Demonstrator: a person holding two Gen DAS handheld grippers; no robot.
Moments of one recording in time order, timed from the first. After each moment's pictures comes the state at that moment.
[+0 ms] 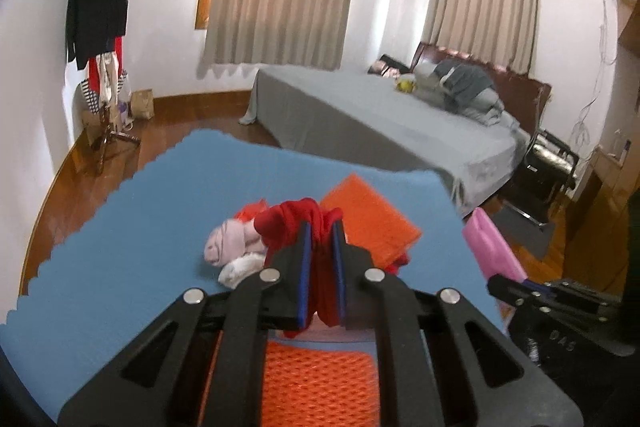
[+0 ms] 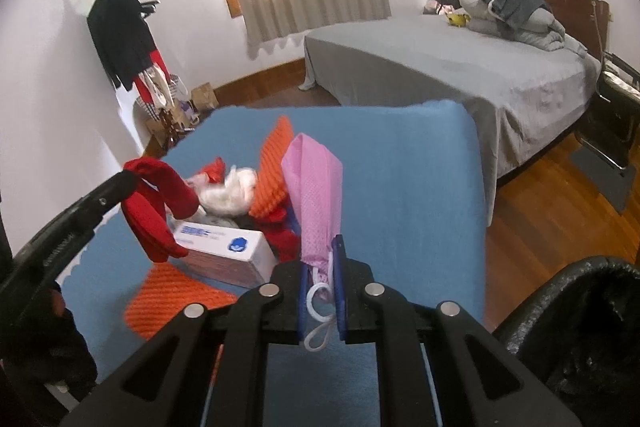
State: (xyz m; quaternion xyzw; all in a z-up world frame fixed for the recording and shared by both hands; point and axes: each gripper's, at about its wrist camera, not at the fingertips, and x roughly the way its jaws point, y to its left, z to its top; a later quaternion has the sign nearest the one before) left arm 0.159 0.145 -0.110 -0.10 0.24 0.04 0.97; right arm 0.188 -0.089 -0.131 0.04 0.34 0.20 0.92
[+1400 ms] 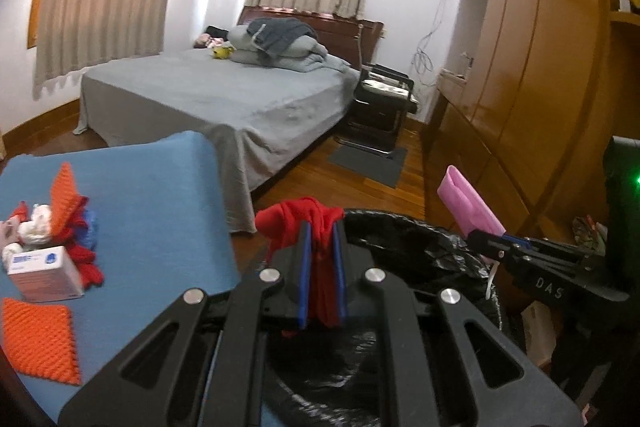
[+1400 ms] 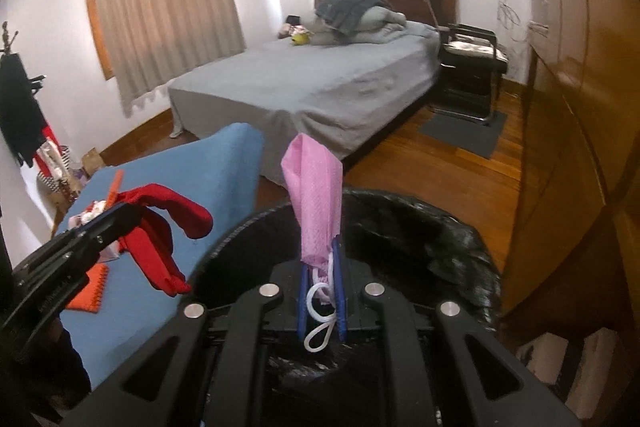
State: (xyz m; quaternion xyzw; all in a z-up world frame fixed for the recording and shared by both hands) left arm 0.112 -0.115 -0.122 -0.03 0.28 -0.26 0.92; right arm 0.056 -0.346 -0.116 0.10 0.33 -0.04 0.94
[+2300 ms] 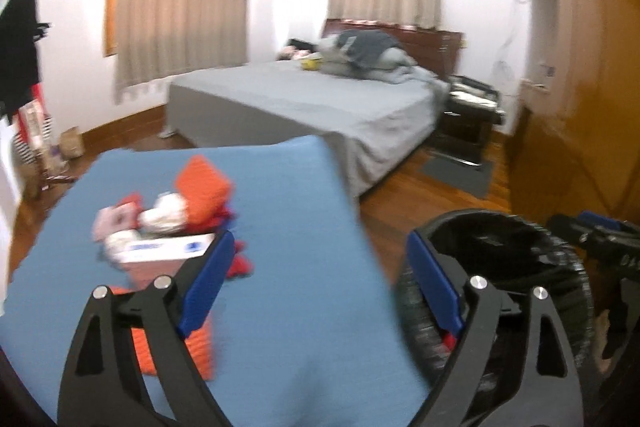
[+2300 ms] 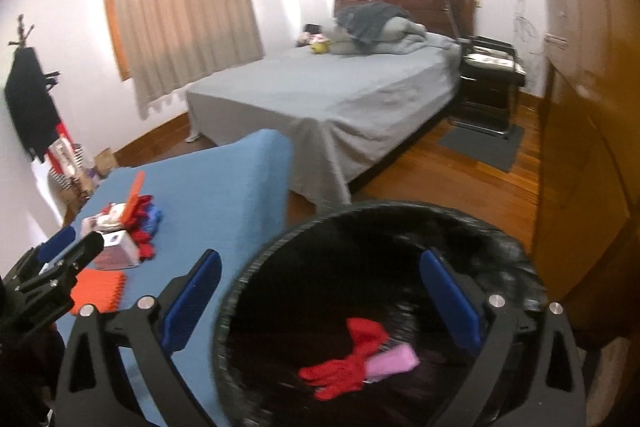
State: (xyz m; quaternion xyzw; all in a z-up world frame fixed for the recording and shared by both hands) left arm 0.109 0.008 -0.125 -0.01 0.27 -0.08 0.96; right arm 0.081 -0.276 -0.111 0.08 0.30 0.01 0.95
